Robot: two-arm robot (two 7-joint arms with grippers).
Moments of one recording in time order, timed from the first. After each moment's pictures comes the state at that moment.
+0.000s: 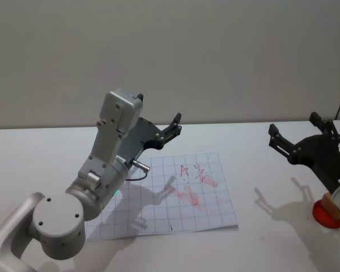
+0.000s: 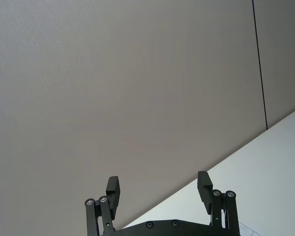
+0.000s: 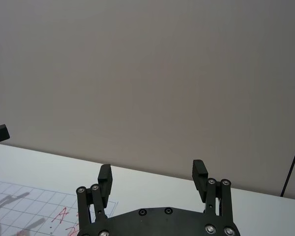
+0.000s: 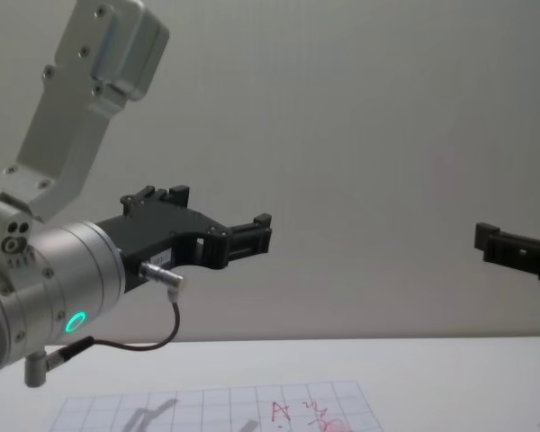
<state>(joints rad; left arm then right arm) -0.24 0.38 0.45 -1.63 -0.20 0.01 -0.01 -0.01 0.34 -0.23 -1.77 0.29 0.03 0.07</state>
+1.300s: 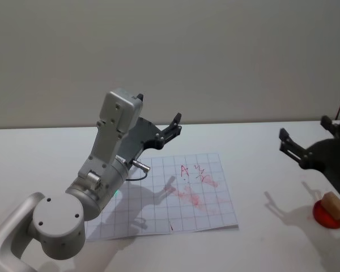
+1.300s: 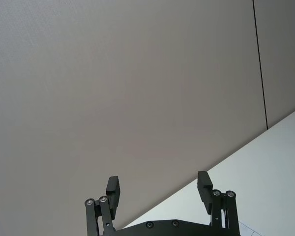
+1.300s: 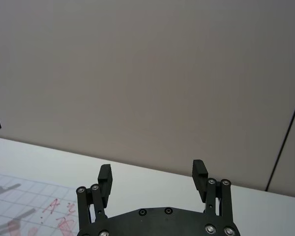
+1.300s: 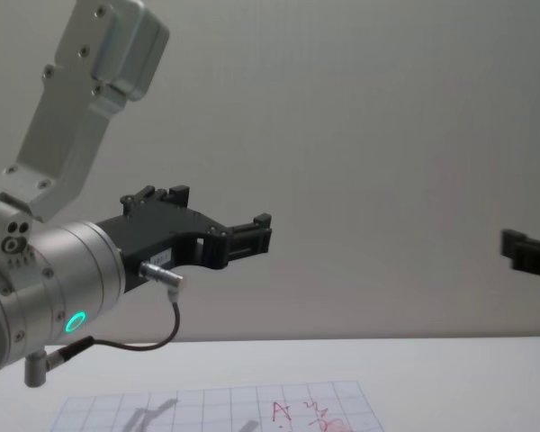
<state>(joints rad) -0.24 0.38 0.45 -1.63 -0.20 0.01 -0.01 -0.05 0.38 -0.20 -1.80 0.29 0.04 0.06</state>
